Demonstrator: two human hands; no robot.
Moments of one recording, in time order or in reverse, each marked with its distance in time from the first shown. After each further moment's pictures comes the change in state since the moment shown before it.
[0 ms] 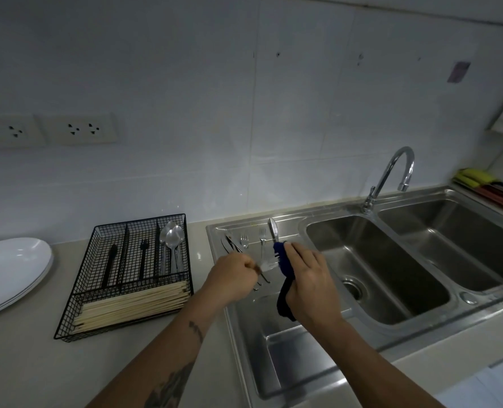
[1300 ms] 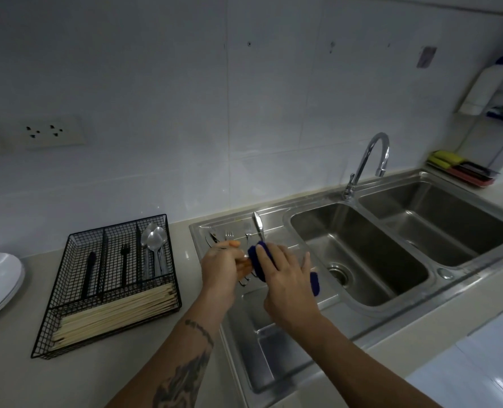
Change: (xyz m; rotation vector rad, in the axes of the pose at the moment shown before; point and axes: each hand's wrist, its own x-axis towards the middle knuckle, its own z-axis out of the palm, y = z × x) left_hand 0.009 0.010 0.025 -1.190 0.226 -0.265; right_hand -0.011 -0.016 0.008 -0.231 -0.175 0.020
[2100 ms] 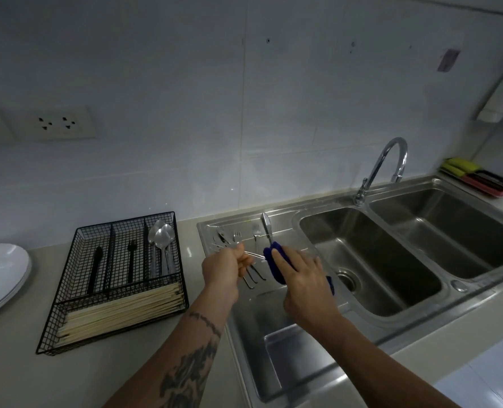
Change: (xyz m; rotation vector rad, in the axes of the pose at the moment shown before) left_hand 0.036 -0.006 -0.010 -0.006 0.165 -0.090; right_hand 0.013 0.021 0.011 0.040 -0.066 -0.074
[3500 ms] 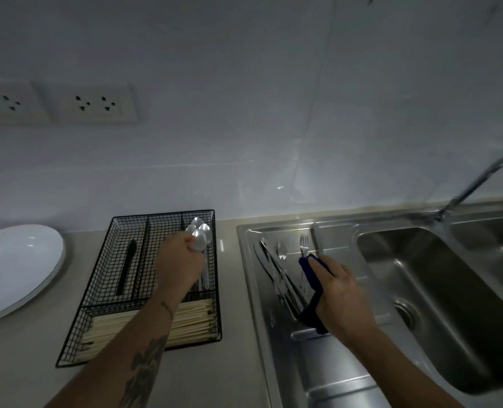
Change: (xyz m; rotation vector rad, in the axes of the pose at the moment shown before) left_hand 0.138 0.056 -0.115 0.962 0.364 0.597; right_hand 0.086 0.015 0.053 0.126 -0.107 0.040
